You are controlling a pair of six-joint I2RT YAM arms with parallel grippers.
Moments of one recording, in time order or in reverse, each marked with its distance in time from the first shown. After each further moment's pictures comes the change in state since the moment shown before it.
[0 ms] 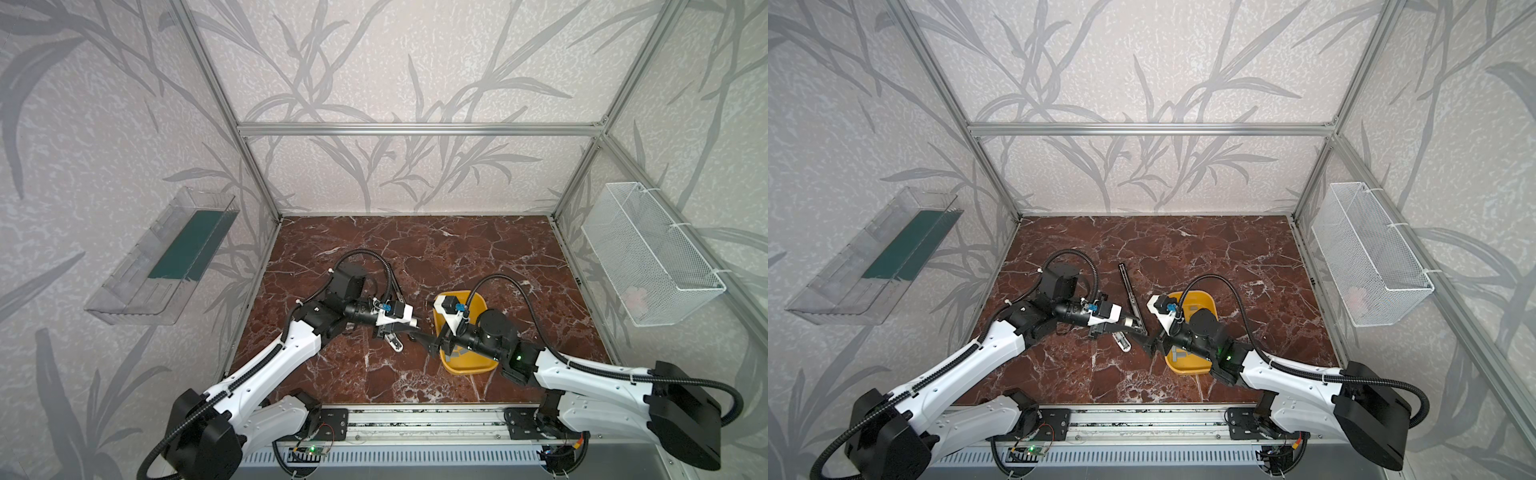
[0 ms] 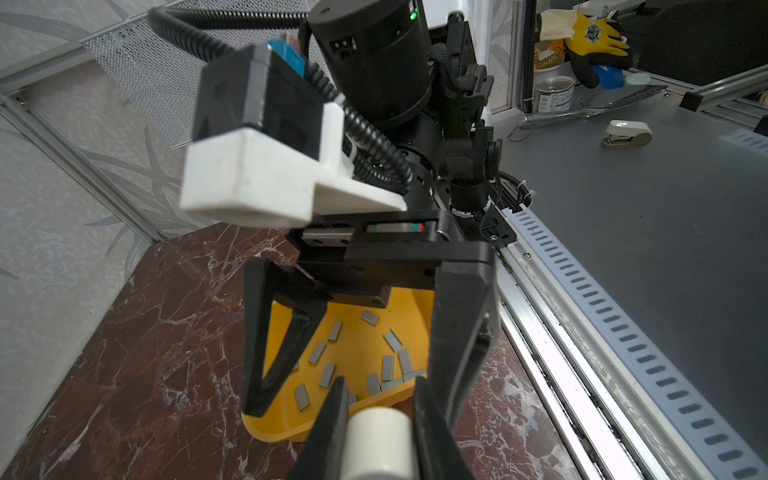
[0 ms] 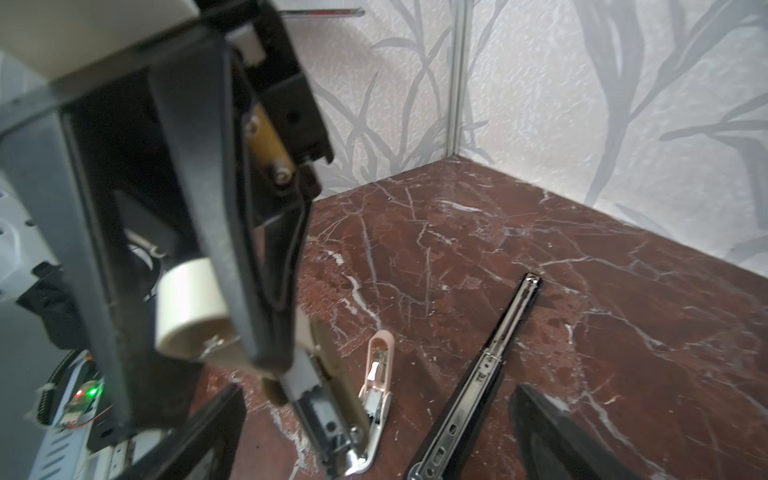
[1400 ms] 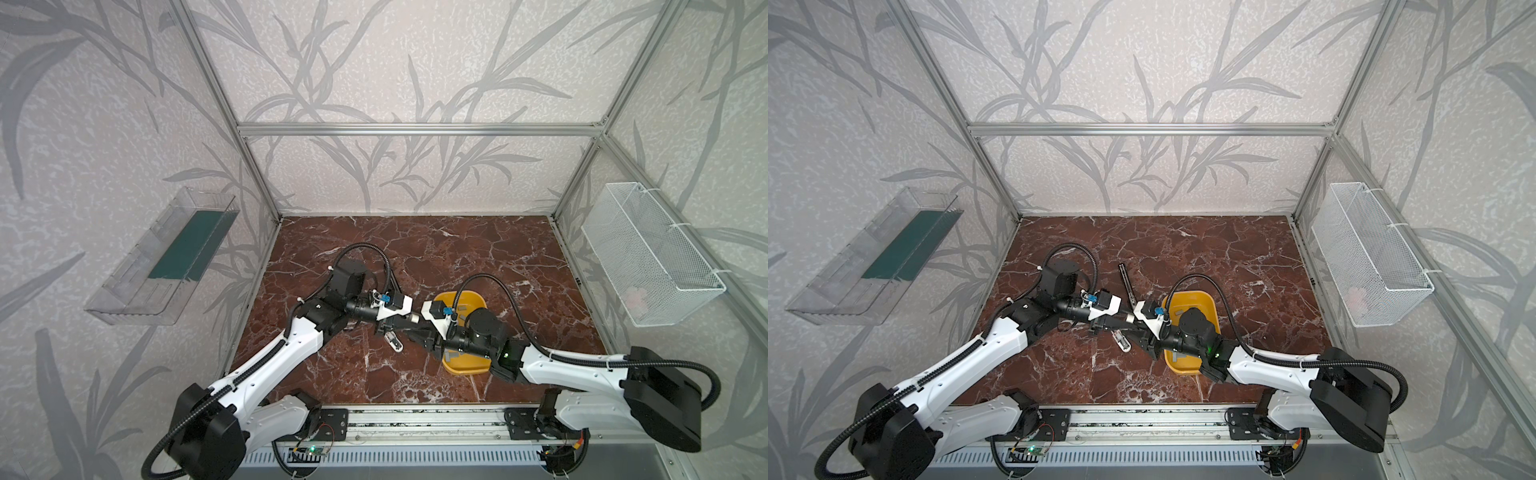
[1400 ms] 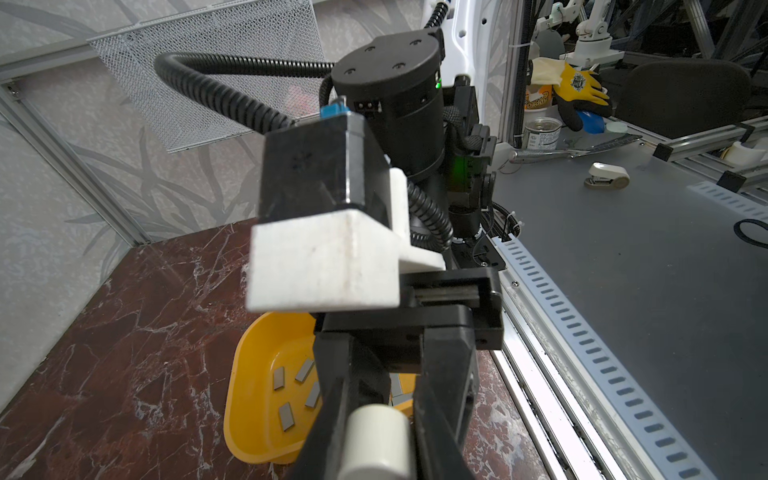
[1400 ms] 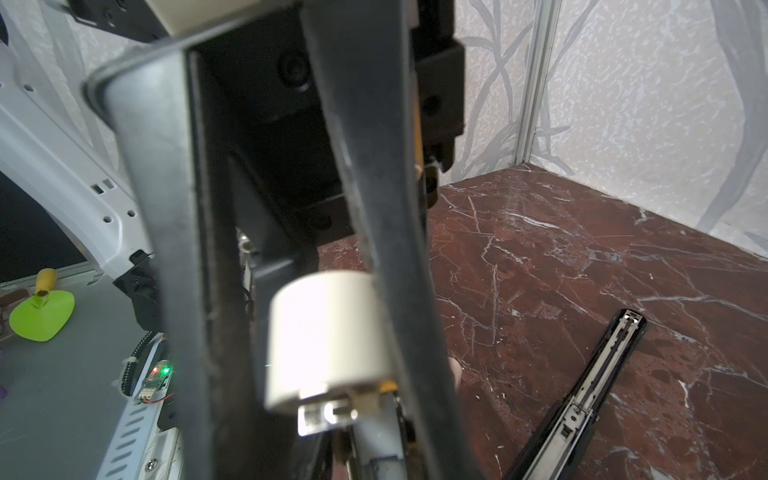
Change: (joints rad) left arm 0.005 0.030 0.009 0.066 0.063 -0.124; right arm 0.016 0.117 0.040 0.114 -0.116 0.013
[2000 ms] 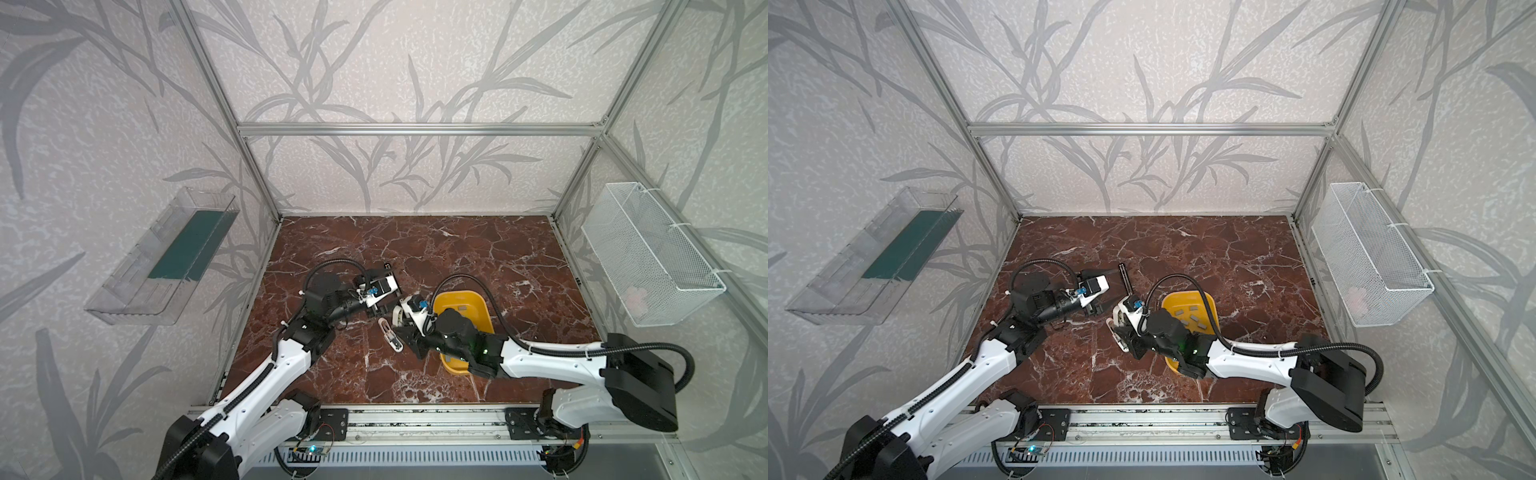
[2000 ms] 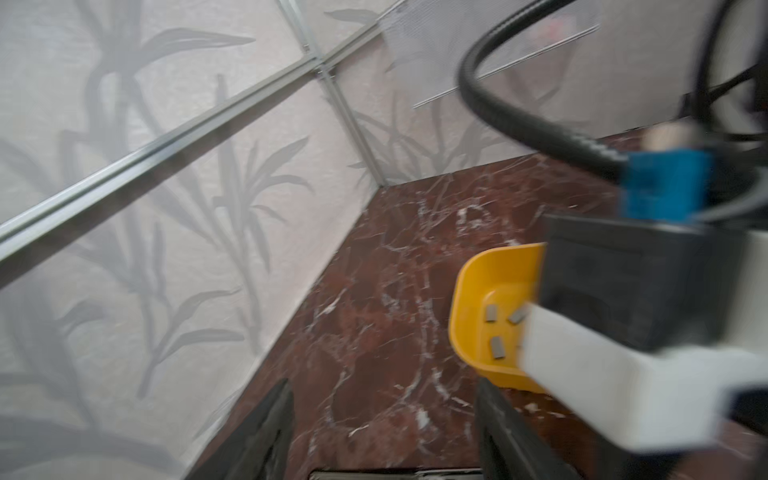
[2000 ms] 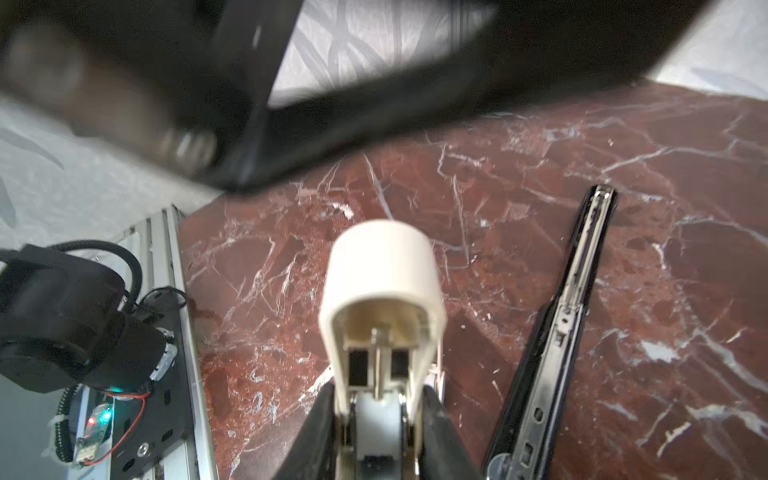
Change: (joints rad) left arm 0.131 -0.167 -0.229 0.484 -0.619 -0.131; right arm 0.155 0.176 0.210 -0.316 0.319 0.190
